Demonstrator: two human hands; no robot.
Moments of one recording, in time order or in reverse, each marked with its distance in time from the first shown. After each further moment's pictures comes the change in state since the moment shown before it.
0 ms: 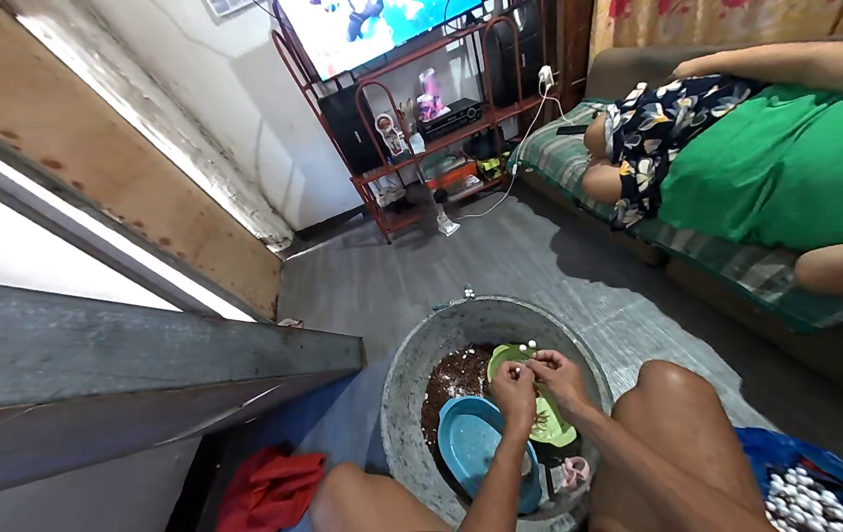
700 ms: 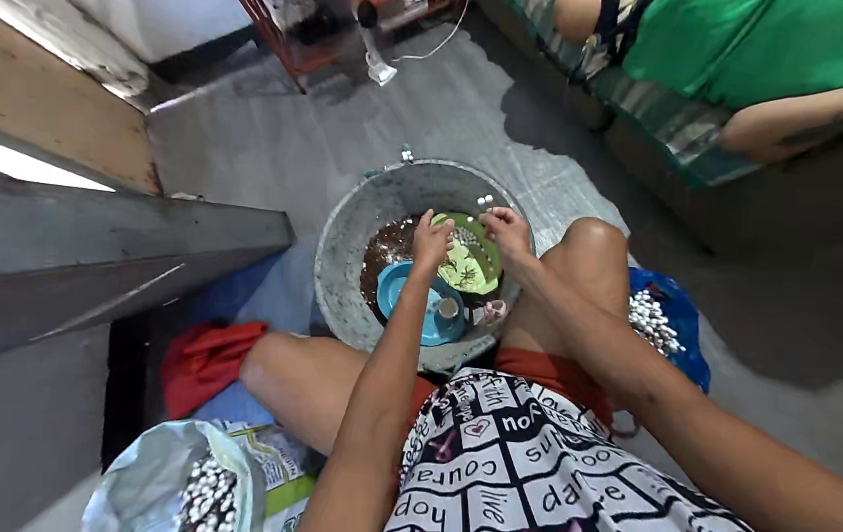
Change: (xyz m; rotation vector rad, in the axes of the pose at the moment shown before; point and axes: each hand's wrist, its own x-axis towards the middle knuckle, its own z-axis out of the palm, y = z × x) left_hand 0.046 -0.012 -0.030 -0.133 -0.266 -0.217; right_hand 0.007 -0.003 -0.020 0.022 0.059 0.039
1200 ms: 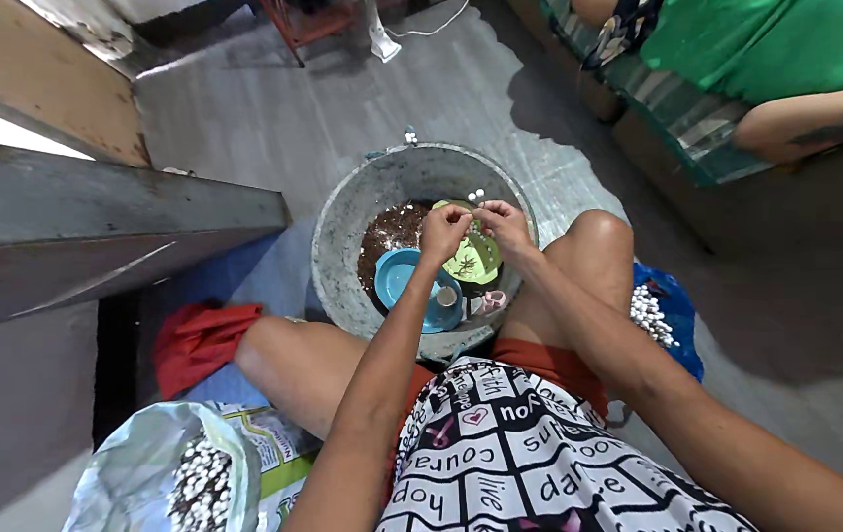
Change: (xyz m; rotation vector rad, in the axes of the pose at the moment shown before) left_hand -0.008 0.004 0.003 0.290 -0.120 0.330; right_hand 0.001 0.004 0.006 -0.006 -0.137 0.044
